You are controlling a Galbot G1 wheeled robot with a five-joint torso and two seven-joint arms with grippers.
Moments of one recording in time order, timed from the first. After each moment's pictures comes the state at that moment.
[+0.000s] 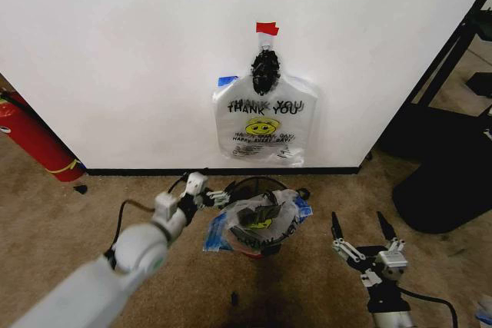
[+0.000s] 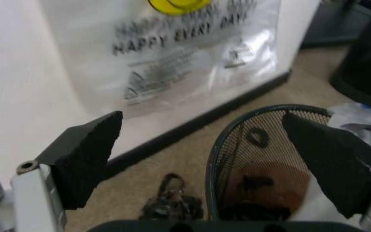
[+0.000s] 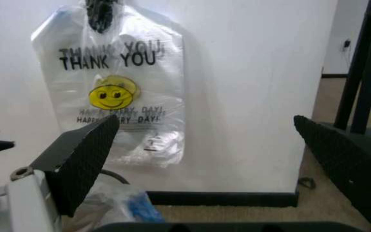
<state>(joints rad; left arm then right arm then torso) 0.85 -0.80 0.07 -1.87 -0.70 0.23 0.00 -1.90 1.46 0.61 2.21 0.16 0.39 -0.05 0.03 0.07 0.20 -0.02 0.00</state>
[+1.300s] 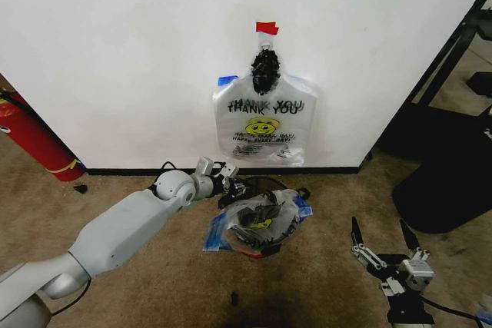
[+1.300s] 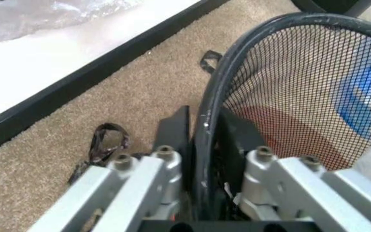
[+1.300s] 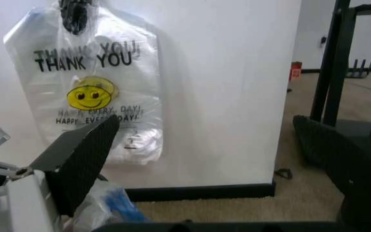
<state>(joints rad) 0.41 -0.96 0.39 -1.41 -0.82 0.47 0.31 -1.96 1.48 0.66 2.24 0.20 0.41 -0.05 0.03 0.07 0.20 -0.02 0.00</state>
